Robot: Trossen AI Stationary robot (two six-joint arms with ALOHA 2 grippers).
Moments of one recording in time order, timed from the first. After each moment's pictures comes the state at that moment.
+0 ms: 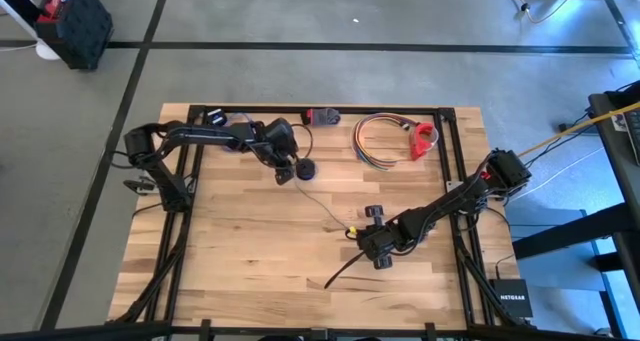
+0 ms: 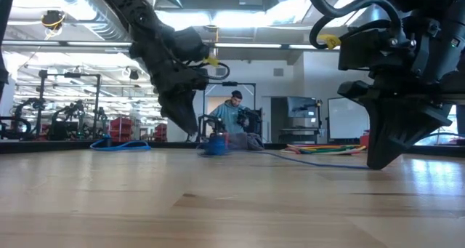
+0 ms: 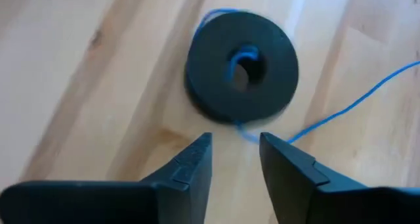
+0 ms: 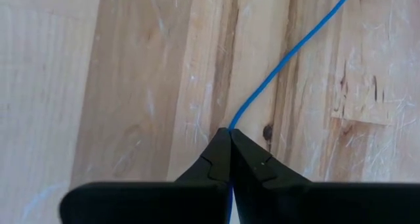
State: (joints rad) left arm 0.44 1.64 0.96 -0.38 0.21 -0.03; right arm 0.48 1.70 0.83 -0.35 0.23 0.26
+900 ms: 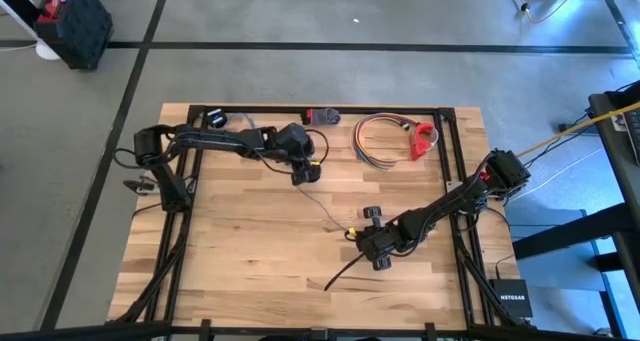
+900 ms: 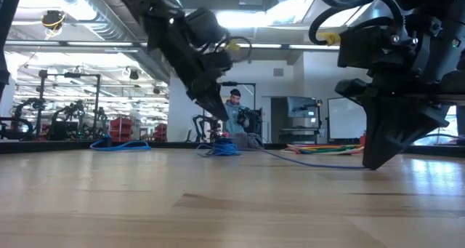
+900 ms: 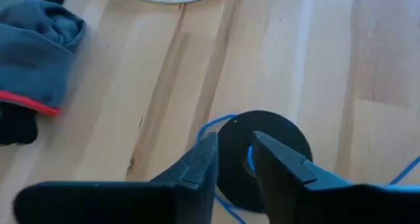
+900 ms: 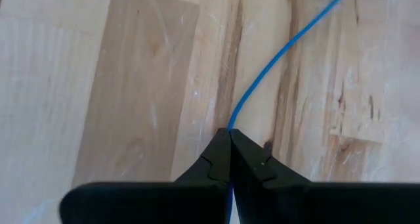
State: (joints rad) left arm 0.31 1.71 1.06 -0.21 -0.04 0.11; right arm 0.48 1.70 0.83 -0.31 0.26 0.22
